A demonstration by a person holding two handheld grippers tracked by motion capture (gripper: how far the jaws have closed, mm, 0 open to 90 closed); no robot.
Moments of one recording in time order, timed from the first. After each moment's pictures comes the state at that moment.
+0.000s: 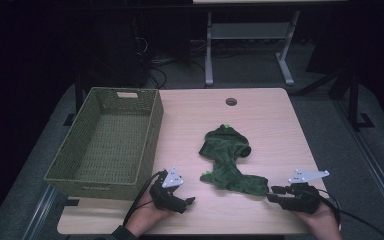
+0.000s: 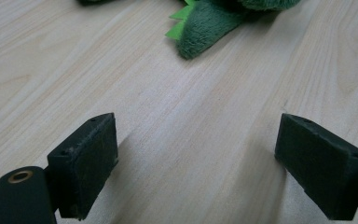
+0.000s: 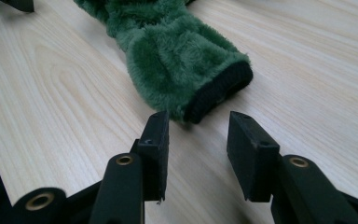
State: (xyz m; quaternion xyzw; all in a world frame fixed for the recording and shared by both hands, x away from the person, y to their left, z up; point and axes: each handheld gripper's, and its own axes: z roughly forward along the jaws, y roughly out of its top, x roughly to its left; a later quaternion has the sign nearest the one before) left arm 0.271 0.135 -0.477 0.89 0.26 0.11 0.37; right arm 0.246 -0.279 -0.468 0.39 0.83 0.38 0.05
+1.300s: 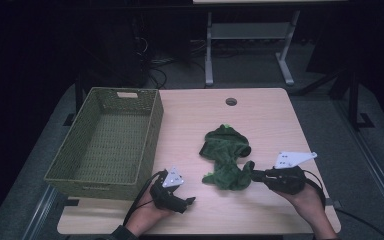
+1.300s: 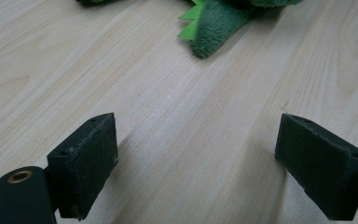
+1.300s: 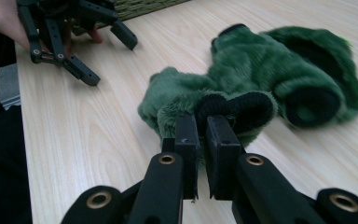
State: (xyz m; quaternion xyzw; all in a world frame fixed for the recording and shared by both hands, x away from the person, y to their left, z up) left arm 0.271 0.135 -0.477 0.88 0.26 0.11 0.38; right arm 0.275 -0.231 -0.412 0.26 0.85 0.45 0.08
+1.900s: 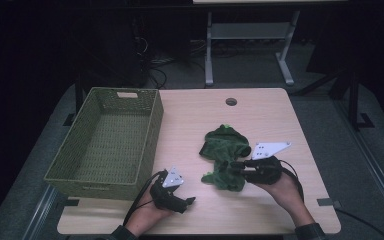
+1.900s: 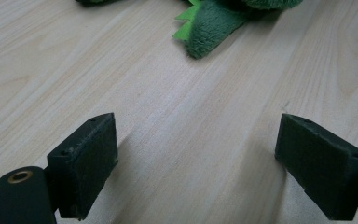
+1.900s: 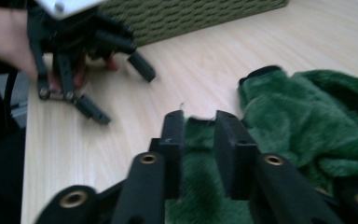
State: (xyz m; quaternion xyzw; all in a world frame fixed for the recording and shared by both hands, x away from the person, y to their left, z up) left arm 0.272 0.135 -0.477 0.88 0.26 0.11 0.38; right arm 0.302 -0.183 -0.407 0.24 0.85 0.47 0.07
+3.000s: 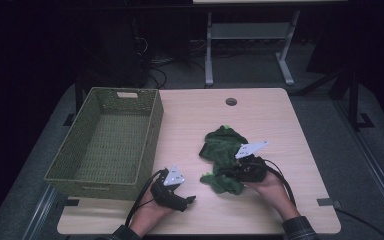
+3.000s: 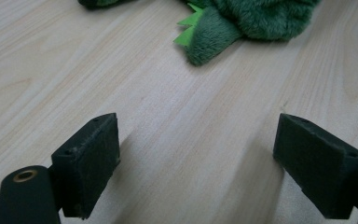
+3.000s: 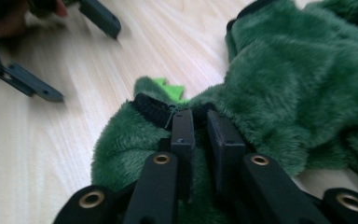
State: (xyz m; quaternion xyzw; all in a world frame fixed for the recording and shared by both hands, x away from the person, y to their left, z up) left arm 0.277 0.132 -0.474 0.89 0.26 0.10 0.36; right arm 0.325 -0.160 -0.445 0.28 0.87 0.40 0.04
